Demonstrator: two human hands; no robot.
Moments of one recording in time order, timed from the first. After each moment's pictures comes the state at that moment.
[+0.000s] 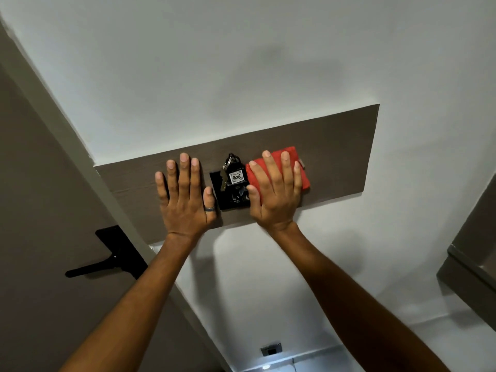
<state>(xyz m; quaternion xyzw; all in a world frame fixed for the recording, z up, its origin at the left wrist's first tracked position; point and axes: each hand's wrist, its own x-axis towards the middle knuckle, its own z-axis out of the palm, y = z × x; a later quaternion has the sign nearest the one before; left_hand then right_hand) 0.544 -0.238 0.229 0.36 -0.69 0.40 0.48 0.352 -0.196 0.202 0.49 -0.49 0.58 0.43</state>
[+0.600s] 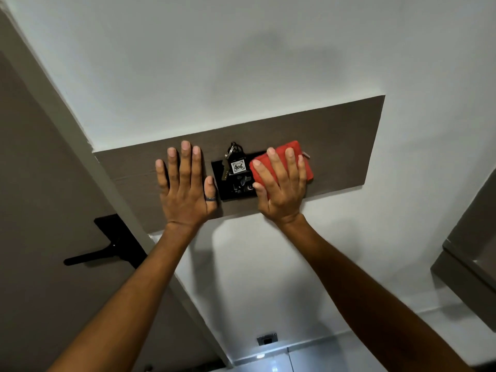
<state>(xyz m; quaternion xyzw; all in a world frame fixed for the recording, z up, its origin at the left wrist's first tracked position) 0.544 -0.239 0.230 0.36 -0.69 0.41 0.48 0.336 -0.189 0.195 0.51 -0.45 0.56 0.47</state>
